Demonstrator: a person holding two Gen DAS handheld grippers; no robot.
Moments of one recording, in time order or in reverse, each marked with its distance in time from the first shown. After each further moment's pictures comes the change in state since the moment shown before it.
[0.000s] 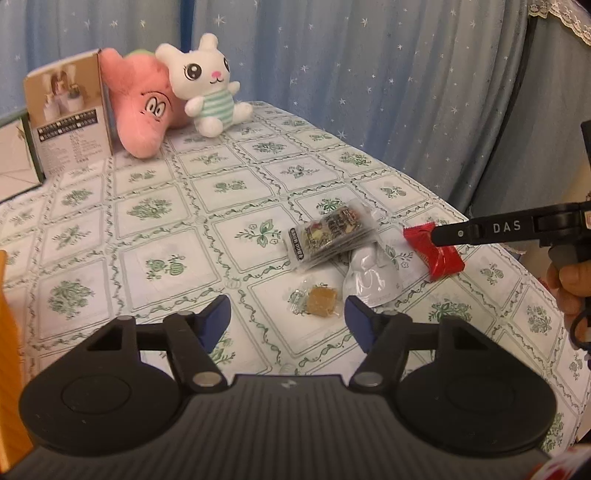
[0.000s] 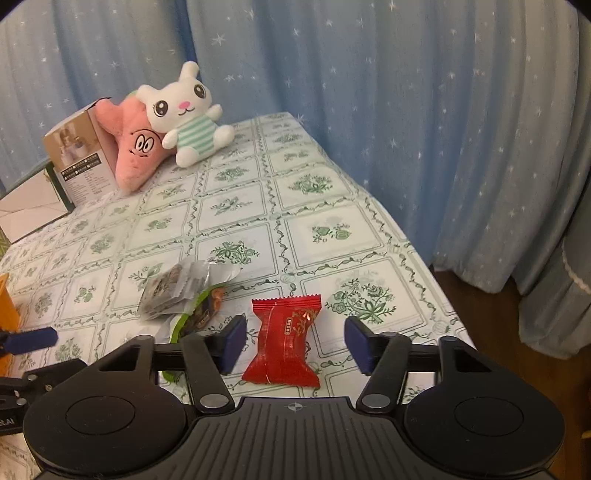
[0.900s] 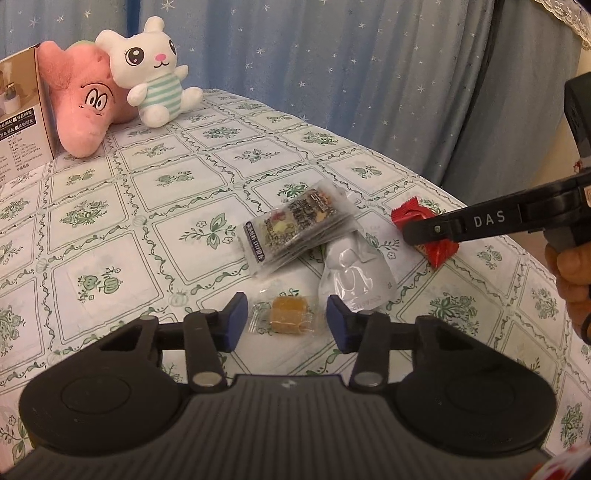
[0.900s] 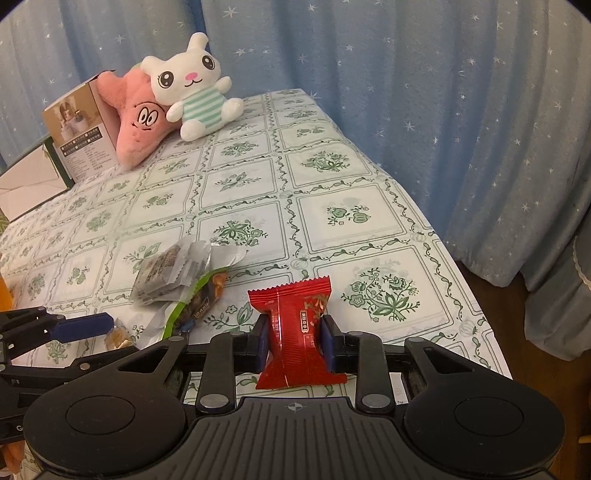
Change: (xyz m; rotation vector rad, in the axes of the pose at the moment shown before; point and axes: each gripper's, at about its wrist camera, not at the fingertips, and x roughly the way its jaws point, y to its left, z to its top) left arm 0.051 -0.011 -0.001 0.086 0.021 -0.102; right arm 0.025 0.005 0.001 -0.038 0.060 0.010
